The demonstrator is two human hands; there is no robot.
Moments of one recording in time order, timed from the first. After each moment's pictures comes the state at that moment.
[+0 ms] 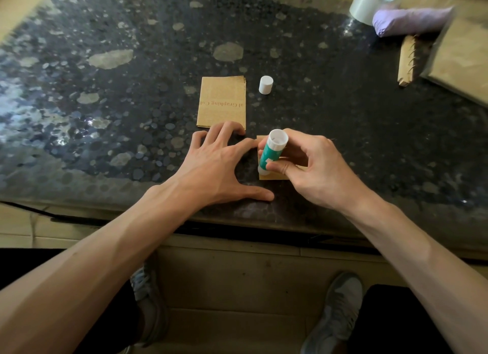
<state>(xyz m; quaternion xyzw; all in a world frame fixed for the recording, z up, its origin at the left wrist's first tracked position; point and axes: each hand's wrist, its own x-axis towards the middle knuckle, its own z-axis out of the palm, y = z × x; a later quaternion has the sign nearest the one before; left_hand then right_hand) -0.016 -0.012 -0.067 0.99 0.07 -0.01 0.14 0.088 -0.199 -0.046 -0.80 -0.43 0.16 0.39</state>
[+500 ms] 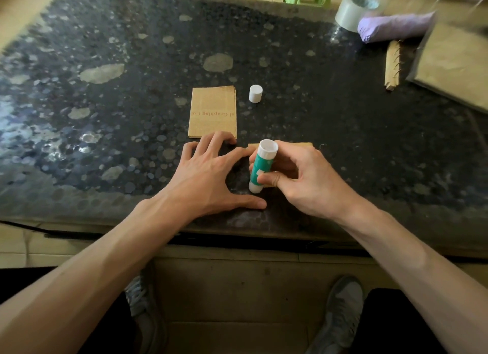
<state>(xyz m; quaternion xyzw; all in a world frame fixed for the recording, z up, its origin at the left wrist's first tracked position) -0.017 -0.011 -0.071 0.99 0.06 -0.01 0.13 0.083 -0.202 -0.043 -0.79 -0.42 0.20 0.41</state>
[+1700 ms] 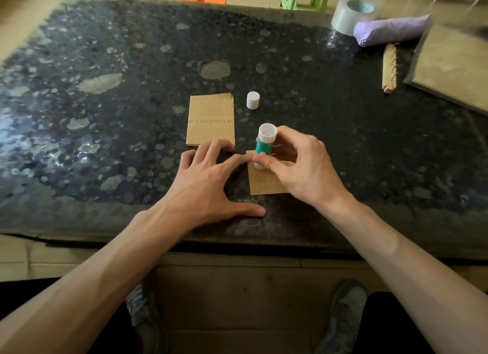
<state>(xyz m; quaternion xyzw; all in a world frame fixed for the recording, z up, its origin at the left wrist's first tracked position) -0.016 -0.011 -0.070 0.99 0.07 -0.02 0.14 0.104 -0.186 -0.057 -0.83 -0.36 0.06 0.42</state>
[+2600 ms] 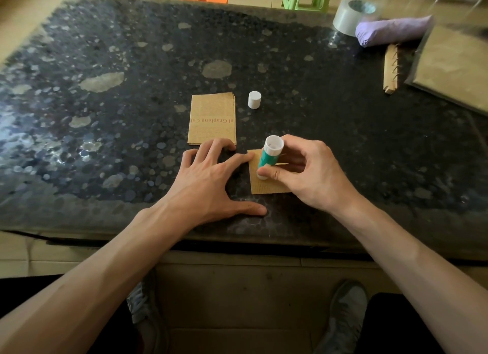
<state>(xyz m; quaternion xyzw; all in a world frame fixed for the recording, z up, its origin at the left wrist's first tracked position) -0.016 -0.012 -0.067 0.99 0.07 -0.03 0.13 0.103 -0.201 -0.052 -0.81 -0.36 0.16 0.44</state>
